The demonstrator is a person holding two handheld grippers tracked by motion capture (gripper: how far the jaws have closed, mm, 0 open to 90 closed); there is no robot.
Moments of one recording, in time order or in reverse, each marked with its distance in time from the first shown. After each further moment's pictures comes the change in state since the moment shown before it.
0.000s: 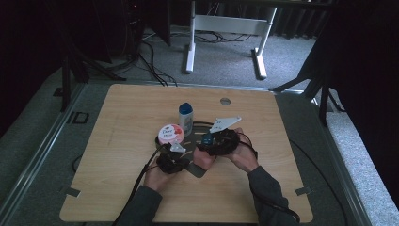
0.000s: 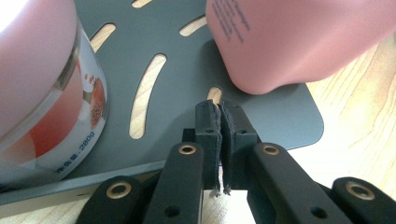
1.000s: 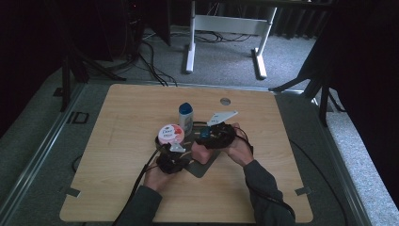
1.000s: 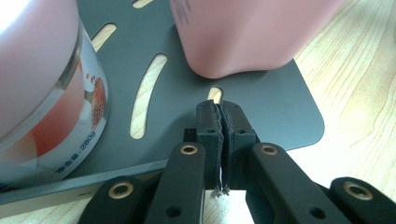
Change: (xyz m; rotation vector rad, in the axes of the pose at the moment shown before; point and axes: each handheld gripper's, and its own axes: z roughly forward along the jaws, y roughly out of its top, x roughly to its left) left arm 0.000 -0.001 0.000 -0.006 0.002 -0.001; right arm -0.018 0.008 0.016 -0.002 -0.018 0.031
